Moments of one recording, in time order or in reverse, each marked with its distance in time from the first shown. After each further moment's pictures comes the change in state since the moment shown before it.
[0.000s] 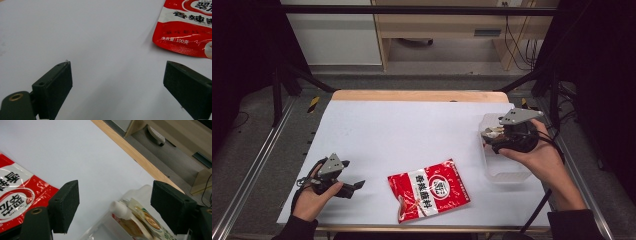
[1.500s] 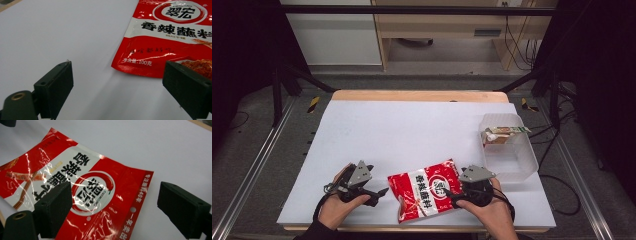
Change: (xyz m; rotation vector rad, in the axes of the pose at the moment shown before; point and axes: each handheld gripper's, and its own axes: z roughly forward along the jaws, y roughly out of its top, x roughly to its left) left arm -0.062 0.027 0.033 -0.014 -0.020 0.117; right arm 0.146 -0.066 0.051 -0.014 0.142 0.140
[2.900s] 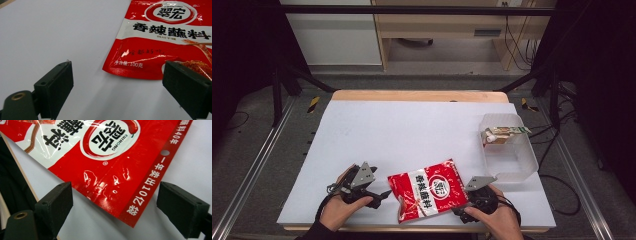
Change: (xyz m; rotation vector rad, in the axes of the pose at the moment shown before) left arm -0.005 0.003 0.002 0.001 -0.032 0.014; right arm -0.006 -0.038 0.007 0.213 0.185 0.056
